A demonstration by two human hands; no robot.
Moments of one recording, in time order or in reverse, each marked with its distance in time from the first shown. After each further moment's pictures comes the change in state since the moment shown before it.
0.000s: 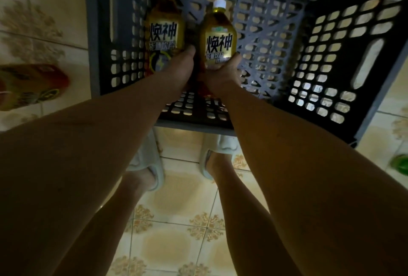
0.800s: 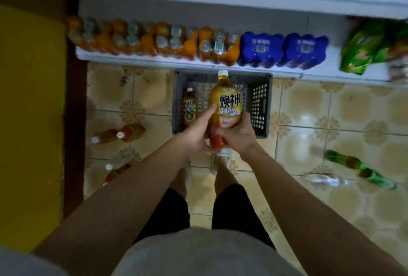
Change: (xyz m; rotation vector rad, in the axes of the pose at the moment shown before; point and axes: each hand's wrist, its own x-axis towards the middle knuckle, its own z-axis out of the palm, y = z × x) left_hand -0.465 0.107 -0.020 -0.147 -0.304 -0.103; right_hand -0.432 -0.080 -0.215 0.285 -0.015 -0.212
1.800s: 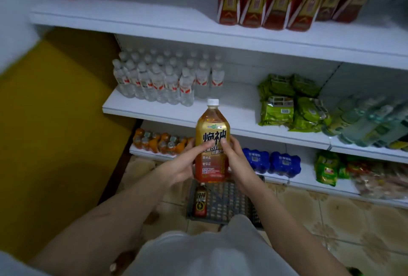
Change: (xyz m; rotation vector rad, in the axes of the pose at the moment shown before) left_hand -0.286 0.064 -0.010 0.128 -0.093 0.655; right_hand -0.231 -0.198 -0.043 0.262 -0.316 -0.512
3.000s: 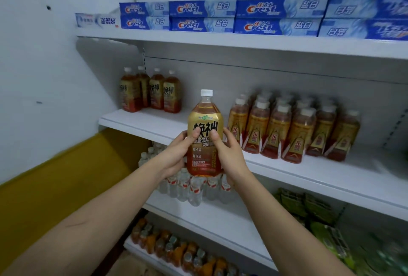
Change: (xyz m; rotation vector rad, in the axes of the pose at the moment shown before) left_hand -0.057 0.269 0.039 0.023 0.172 0.711; right_hand 0.044 -0.282 0.034 -0.024 -0.142 -0.616
